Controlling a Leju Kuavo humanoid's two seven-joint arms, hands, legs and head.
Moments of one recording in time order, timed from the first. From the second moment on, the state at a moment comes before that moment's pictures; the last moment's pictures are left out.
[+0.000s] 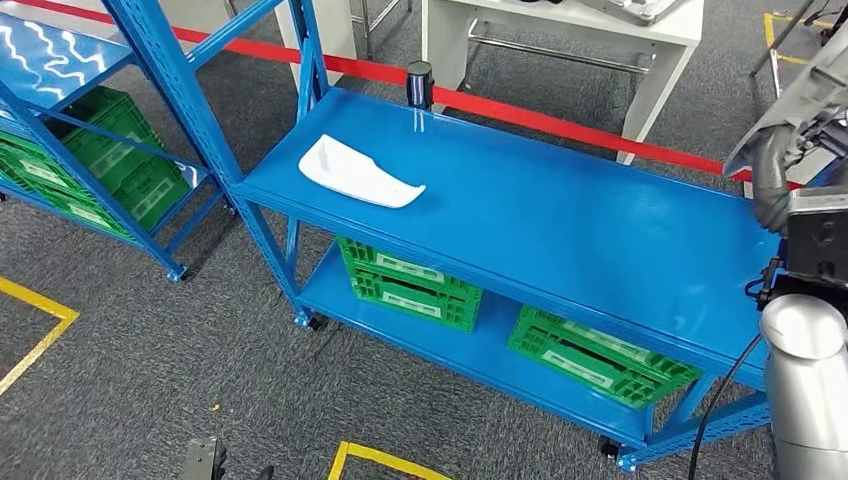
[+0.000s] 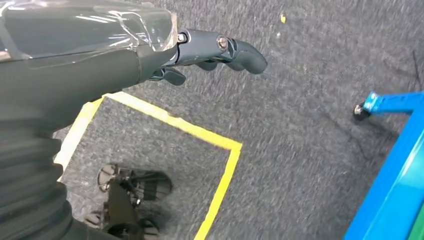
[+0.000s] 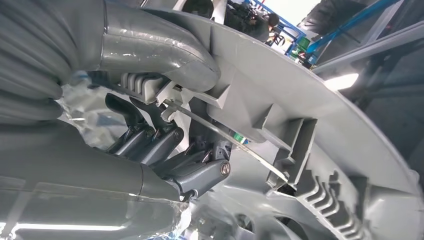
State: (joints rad) left arm -0.03 0.01 -0.16 -0.36 0.34 0.28 -0.46; right arm -0.42 -0.44 0.08 -1.57 0.25 -0.46 -0.31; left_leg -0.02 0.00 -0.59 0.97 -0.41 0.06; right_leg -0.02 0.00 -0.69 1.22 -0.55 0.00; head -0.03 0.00
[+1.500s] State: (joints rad) left arm -0.03 0.00 -0.12 -0.35 0.31 0.24 -0.47; right arm -0.36 -0.51 0.07 -1.61 -0.04 0.30 -0.41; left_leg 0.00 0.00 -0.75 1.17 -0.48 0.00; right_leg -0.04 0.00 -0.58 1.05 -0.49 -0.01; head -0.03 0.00
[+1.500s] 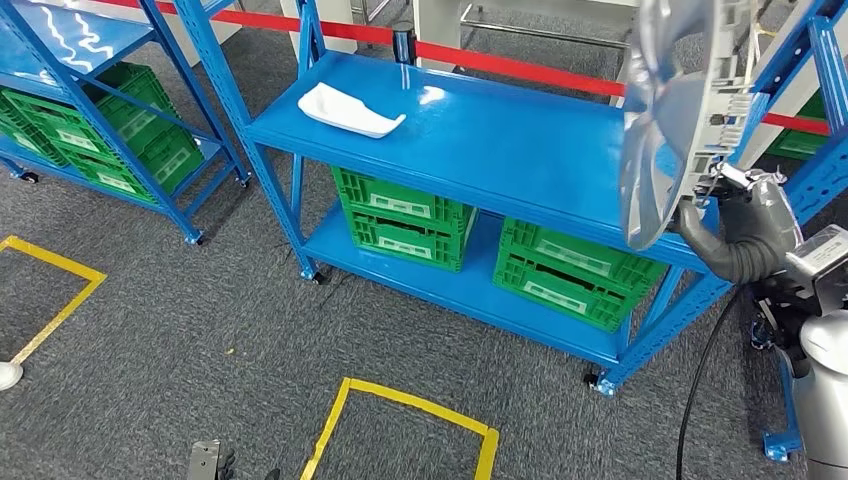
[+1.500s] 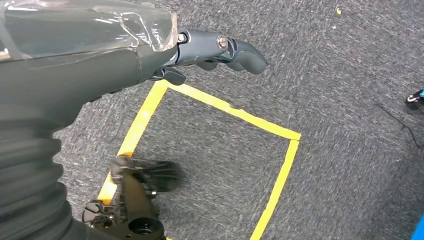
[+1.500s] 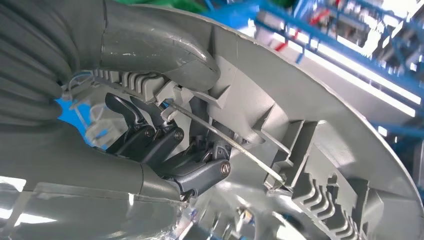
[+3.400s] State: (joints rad) left arm -0.03 -0.02 -0.09 -0.38 0.24 0.27 -0.46; right arm -0.28 -0.40 -0.11 -1.72 0.13 -0.19 -0.35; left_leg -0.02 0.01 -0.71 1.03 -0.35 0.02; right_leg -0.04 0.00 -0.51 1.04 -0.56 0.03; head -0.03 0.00
